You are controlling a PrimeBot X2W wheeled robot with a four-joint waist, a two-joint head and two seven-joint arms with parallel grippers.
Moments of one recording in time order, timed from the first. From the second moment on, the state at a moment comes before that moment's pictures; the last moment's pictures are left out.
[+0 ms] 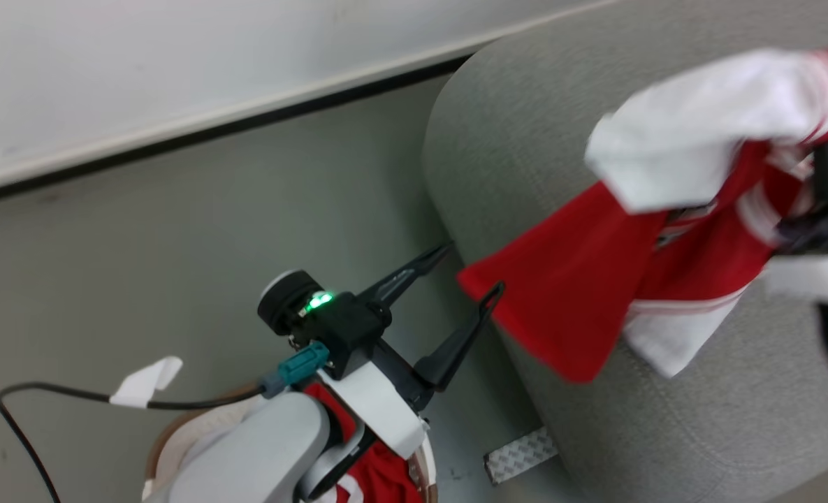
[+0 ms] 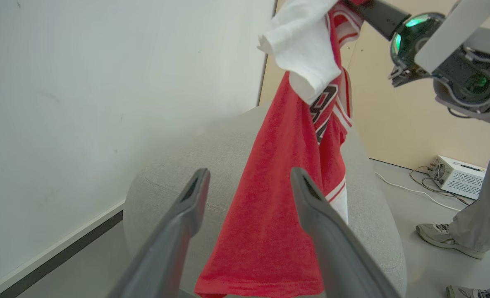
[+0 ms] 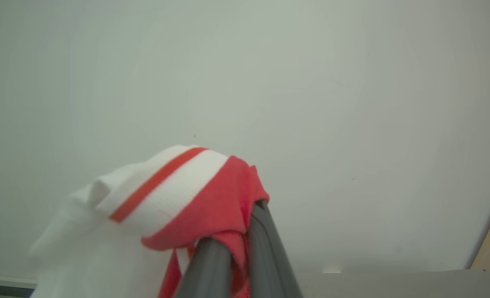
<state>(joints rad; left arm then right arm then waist) -0.62 0.31 -0.82 0.10 -0.45 -0.04 -0.20 -0.56 -0.23 0.09 0.08 0.30 0.13 -0.22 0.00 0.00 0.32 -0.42</state>
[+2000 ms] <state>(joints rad) -0.58 0.39 -0.71 0.13 -0.52 0.01 -0.26 -0.87 -0.68 0.33 0.71 0.49 0.13 0.19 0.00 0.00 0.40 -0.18</state>
